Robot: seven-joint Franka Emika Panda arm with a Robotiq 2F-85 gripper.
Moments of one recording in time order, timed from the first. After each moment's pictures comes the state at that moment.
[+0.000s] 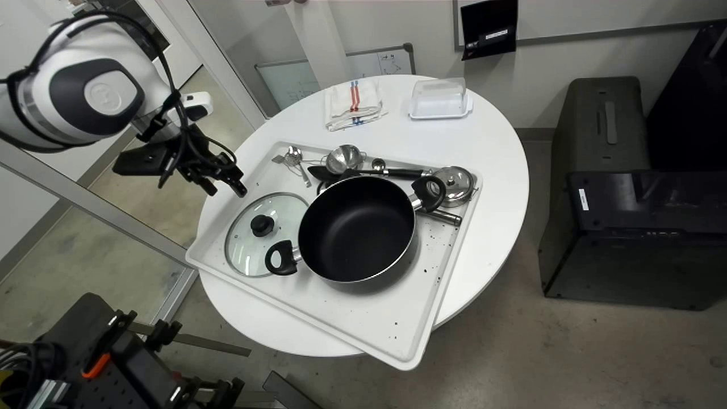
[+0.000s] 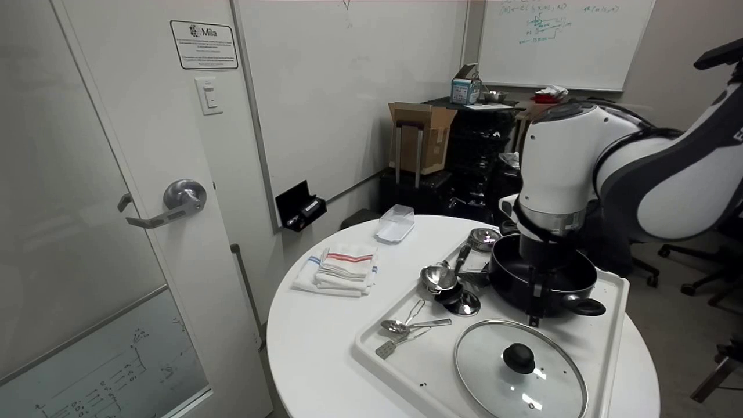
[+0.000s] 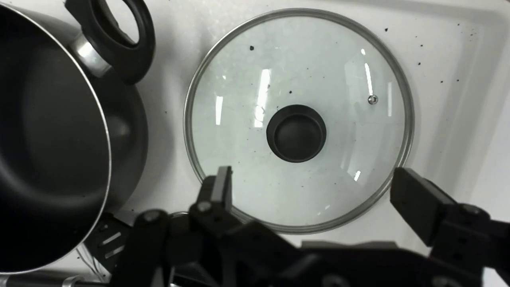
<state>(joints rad) 0.21 0.50 0.03 -2.23 -0.20 2.62 0.19</state>
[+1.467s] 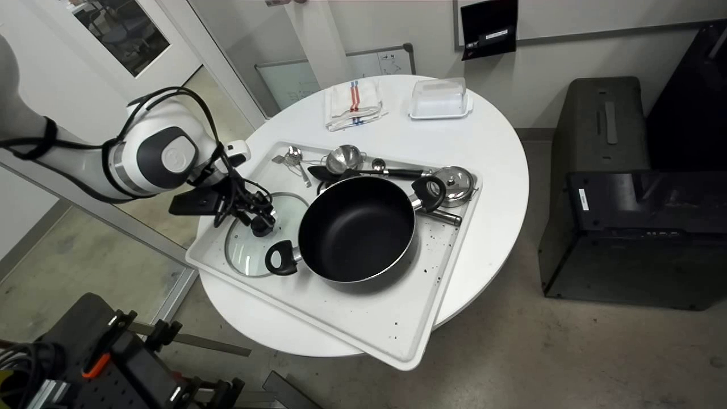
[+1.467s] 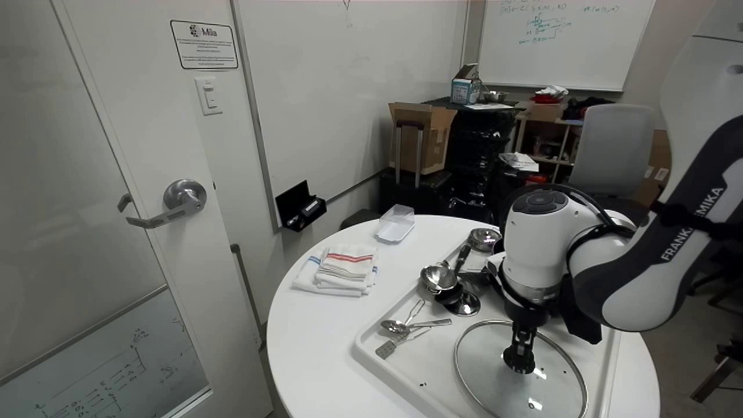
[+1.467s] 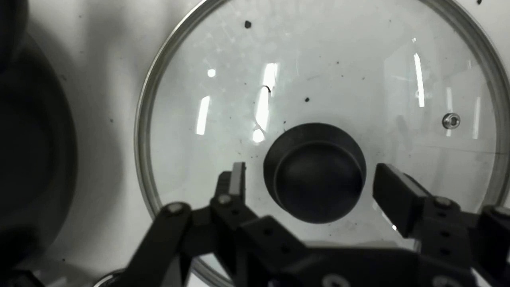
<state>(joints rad) 0.31 0.83 -0.06 -2.09 -0.21 2.81 0.20</state>
